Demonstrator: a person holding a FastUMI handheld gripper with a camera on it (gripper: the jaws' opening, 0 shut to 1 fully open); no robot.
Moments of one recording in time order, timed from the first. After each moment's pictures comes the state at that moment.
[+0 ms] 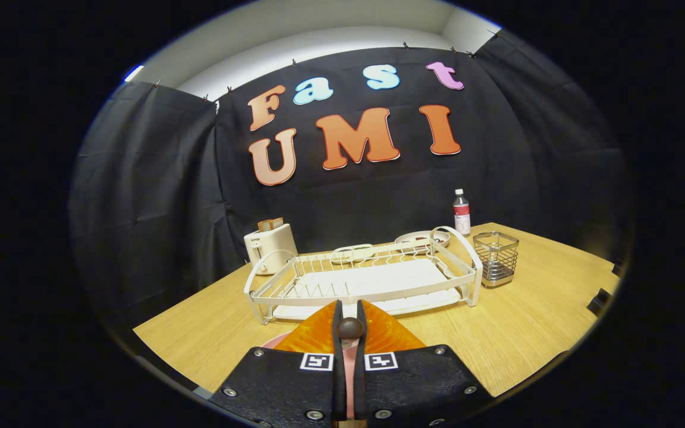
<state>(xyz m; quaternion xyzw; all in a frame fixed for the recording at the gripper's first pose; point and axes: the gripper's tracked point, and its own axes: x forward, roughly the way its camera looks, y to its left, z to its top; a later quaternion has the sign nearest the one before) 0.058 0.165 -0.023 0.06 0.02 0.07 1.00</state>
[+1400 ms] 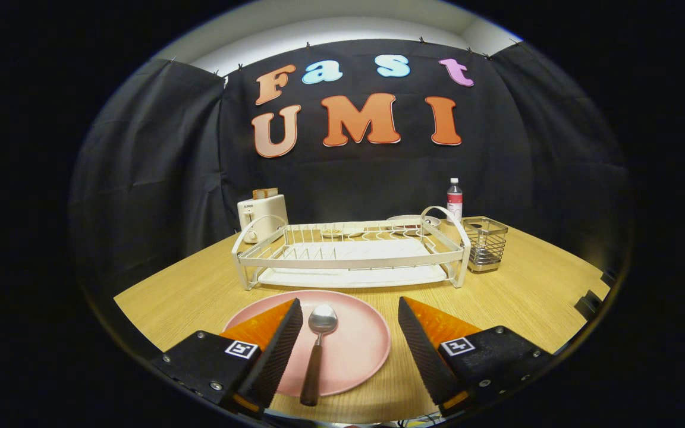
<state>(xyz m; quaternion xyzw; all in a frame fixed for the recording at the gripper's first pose) 0.034 0.141 -0.060 0.00 0.06 0.05 1.00</state>
